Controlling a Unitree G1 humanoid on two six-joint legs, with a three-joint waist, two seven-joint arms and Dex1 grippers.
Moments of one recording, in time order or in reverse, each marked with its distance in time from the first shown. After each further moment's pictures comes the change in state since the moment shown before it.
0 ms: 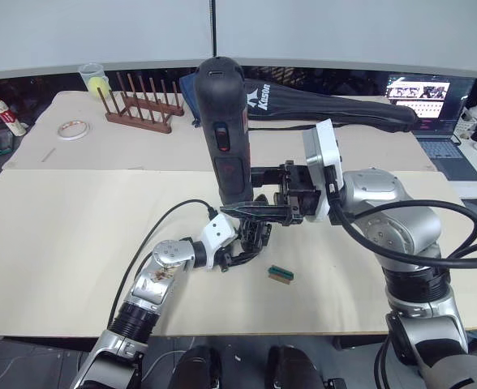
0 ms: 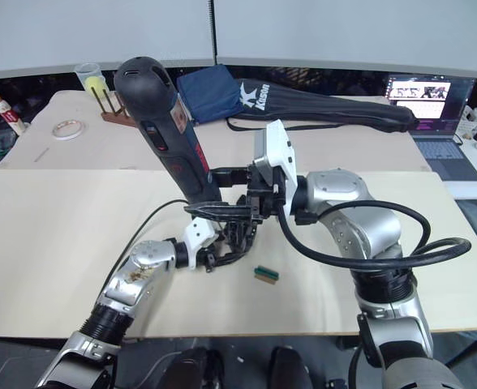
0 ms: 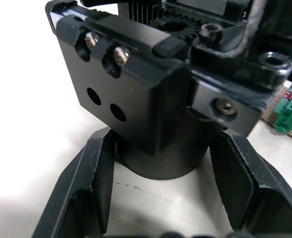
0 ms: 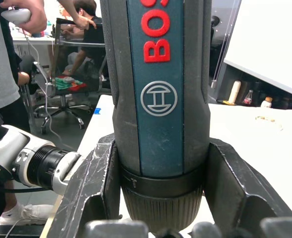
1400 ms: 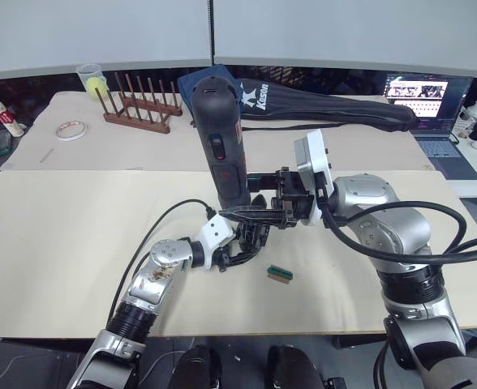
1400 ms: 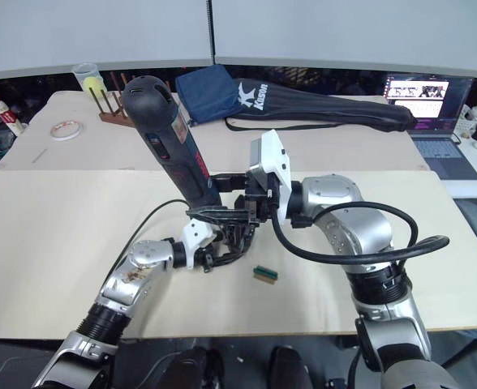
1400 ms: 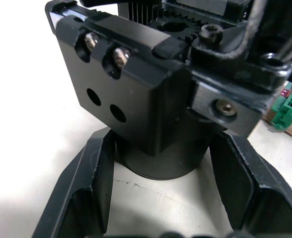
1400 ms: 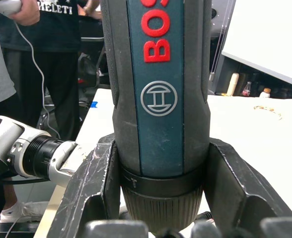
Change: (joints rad) left arm 0.000 0.014 0.000 -0.004 -0.014 0.003 -0.007; right arm 0.015 0.011 0.025 0.040 -0.035 -0.035 0.005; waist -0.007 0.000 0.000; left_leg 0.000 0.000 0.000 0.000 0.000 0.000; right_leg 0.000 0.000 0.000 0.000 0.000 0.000
